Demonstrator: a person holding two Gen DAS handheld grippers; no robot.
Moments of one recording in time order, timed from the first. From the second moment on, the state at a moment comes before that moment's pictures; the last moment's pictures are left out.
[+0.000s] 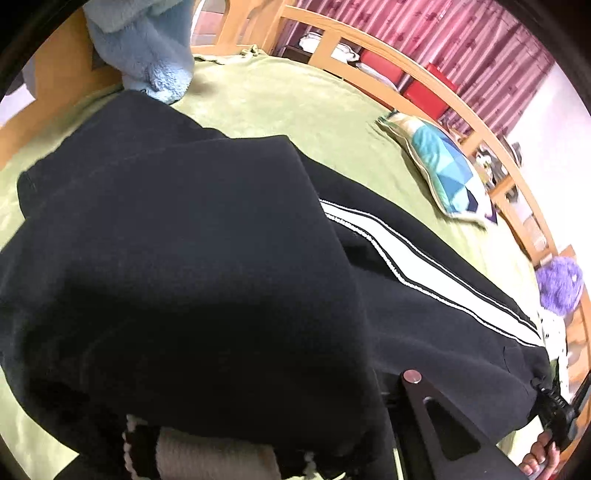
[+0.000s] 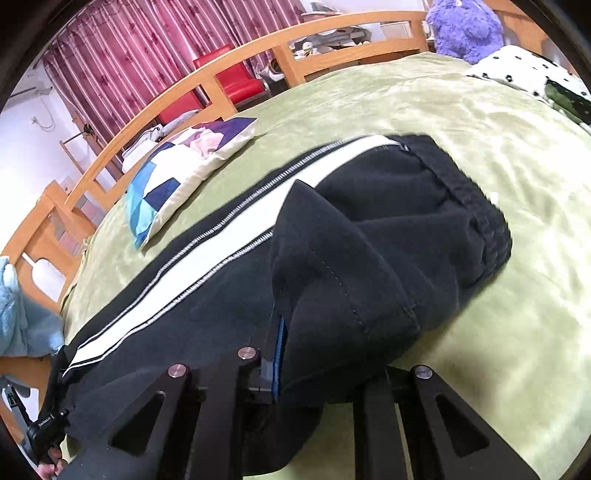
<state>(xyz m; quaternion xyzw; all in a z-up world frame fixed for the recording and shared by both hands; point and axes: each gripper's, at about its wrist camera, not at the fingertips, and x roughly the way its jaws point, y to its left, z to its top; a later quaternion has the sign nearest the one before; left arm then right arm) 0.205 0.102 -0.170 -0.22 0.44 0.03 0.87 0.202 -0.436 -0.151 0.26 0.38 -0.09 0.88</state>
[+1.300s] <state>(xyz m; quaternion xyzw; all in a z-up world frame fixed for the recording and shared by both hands) -0.056 0.065 -0.143 -0.09 0.47 -0.03 0.88 -0.100 -0.440 -0.146 0.18 0.44 -0.14 0.87</state>
